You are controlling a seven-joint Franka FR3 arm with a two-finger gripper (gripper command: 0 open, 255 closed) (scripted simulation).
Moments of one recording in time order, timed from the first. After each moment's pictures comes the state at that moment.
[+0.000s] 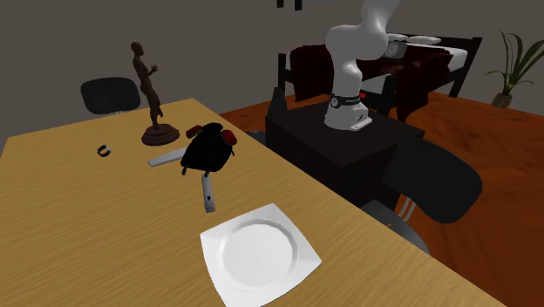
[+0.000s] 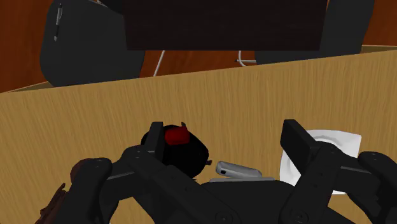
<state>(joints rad) 0.00 -0.74 -0.01 -2.28 -0.08 1.44 -0.01</state>
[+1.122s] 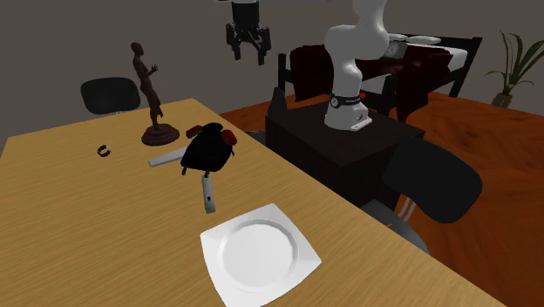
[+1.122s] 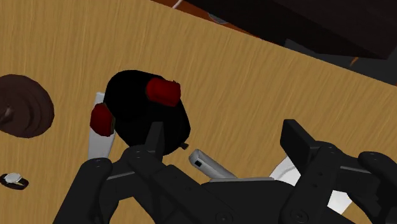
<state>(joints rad) 0.09 -0.34 -0.13 -2.35 -0.16 1.93 -0.40</state>
